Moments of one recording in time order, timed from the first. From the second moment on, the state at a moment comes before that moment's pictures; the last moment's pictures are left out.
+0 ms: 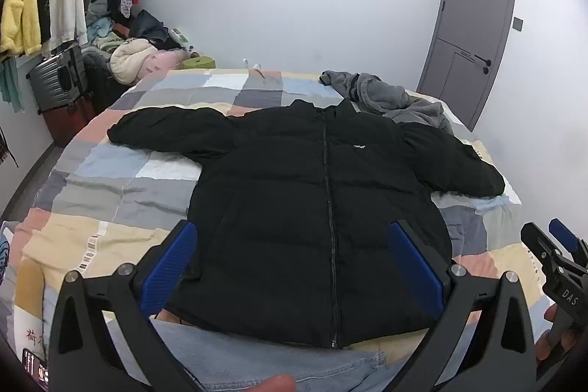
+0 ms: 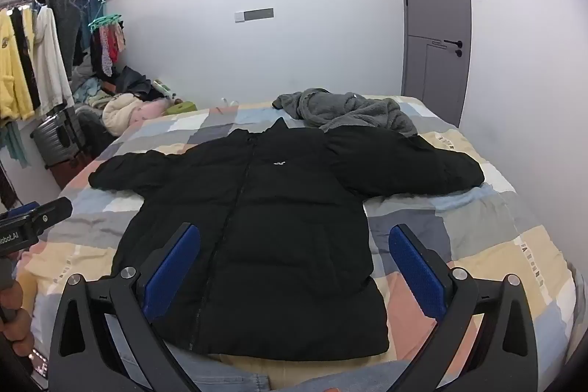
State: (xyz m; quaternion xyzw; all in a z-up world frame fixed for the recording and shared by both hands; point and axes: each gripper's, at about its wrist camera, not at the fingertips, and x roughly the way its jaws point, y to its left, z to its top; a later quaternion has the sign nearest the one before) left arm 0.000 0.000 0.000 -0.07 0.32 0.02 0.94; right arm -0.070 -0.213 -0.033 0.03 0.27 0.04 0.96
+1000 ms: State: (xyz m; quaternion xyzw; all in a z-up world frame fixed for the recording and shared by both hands) left arm -0.004 -0.013 -0.003 -0.06 0.33 0.03 0.94; right arm -0.076 -0.230 -0.051 0.04 0.29 0.03 0.96
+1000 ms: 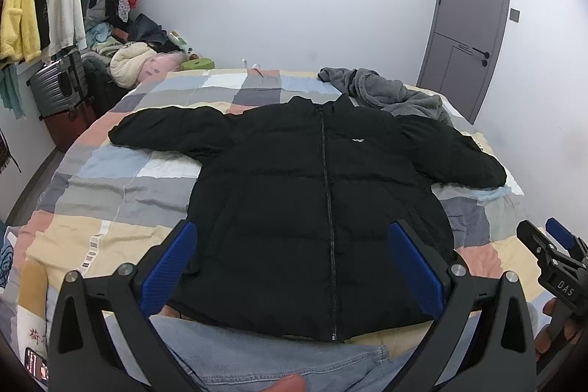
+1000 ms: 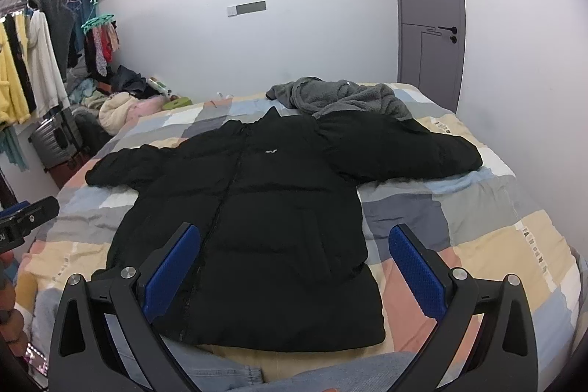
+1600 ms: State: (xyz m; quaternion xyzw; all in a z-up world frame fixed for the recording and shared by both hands) left arm -0.001 -0.005 -0.016 -0.05 0.35 0.04 0.94; right arm -0.071 -0.226 -0.057 0.03 0.29 0.02 0.96
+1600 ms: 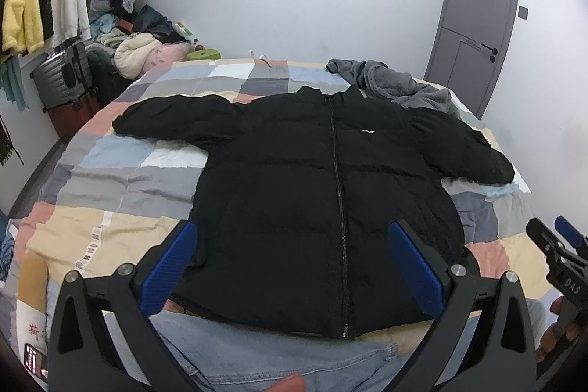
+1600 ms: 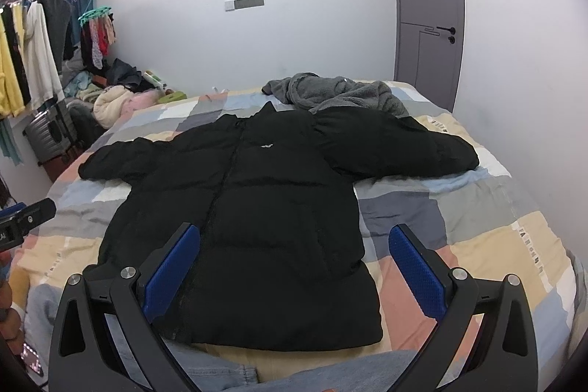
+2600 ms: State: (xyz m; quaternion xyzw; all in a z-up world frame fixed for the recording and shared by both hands) left arm 0.000 -0.013 -0.021 -0.05 0.36 0.03 0.93; right arm -0.077 -0.237 -0.070 0.04 0.31 0.01 0.95
